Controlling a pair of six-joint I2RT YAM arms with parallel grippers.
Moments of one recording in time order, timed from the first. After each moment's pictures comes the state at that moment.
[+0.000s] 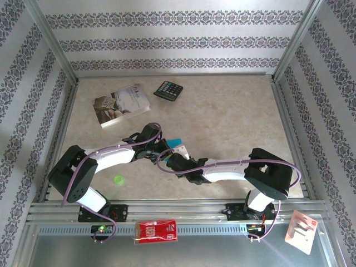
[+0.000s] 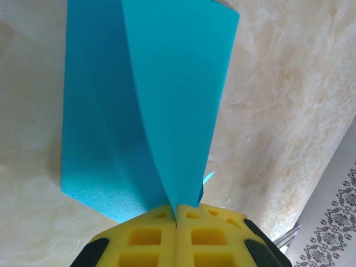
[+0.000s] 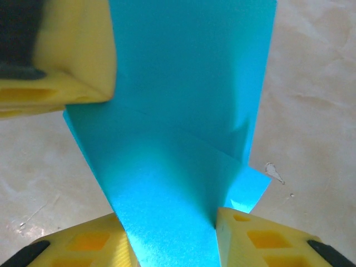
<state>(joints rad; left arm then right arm) -0.63 1.54 0.77 -0.15 0.35 -1.23 1.12 1.63 0.75 -0.18 0.41 0.59</state>
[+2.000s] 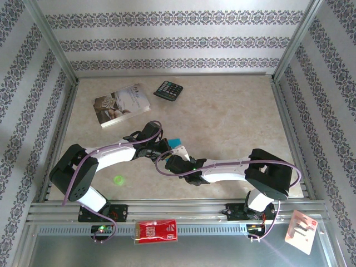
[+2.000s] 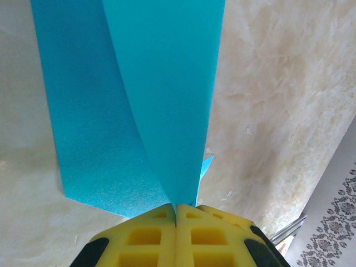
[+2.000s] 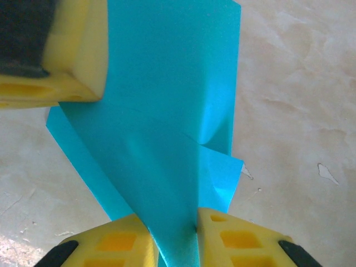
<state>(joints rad) -0.62 1.56 0.81 -0.19 0.37 -1.18 1.14 1.63 0.77 -0.26 0.50 0.57</state>
